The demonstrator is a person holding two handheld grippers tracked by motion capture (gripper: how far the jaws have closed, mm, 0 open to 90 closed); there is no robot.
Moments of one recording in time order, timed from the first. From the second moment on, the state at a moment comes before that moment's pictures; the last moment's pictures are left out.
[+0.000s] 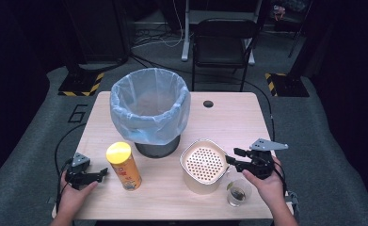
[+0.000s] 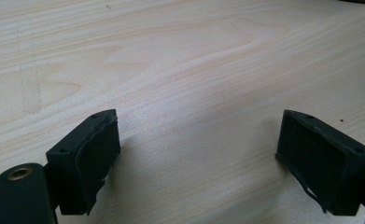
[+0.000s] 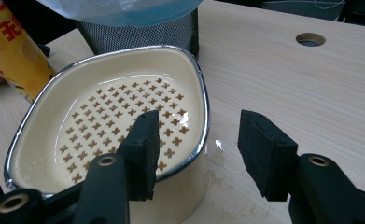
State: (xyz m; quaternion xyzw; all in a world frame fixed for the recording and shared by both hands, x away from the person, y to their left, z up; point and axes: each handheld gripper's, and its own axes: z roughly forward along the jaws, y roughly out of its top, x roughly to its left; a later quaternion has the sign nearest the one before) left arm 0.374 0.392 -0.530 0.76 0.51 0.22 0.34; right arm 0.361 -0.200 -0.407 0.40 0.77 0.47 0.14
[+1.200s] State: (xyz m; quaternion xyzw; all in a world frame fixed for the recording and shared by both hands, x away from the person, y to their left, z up) left arm 0.374 0.391 -0.531 0.76 0.51 0.23 0.34; right arm 0.292 -0.210 -0.451 0.36 0.81 0.44 0.14
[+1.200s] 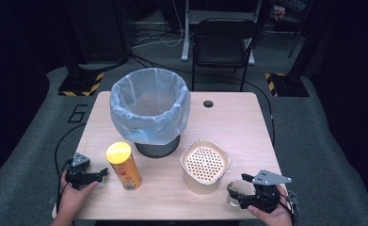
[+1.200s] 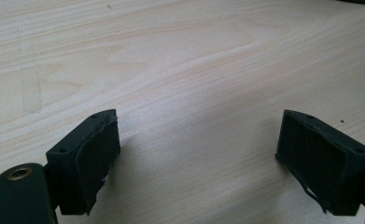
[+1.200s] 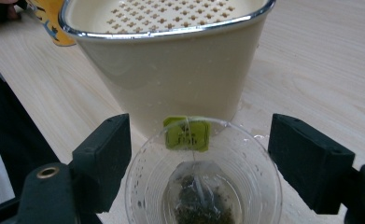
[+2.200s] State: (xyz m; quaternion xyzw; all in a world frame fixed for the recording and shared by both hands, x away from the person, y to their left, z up) left arm 0.374 0.390 -0.532 0.75 0.51 0.23 0.34; right arm 0.287 -0.204 -0.482 0.37 0.82 0.41 0.15
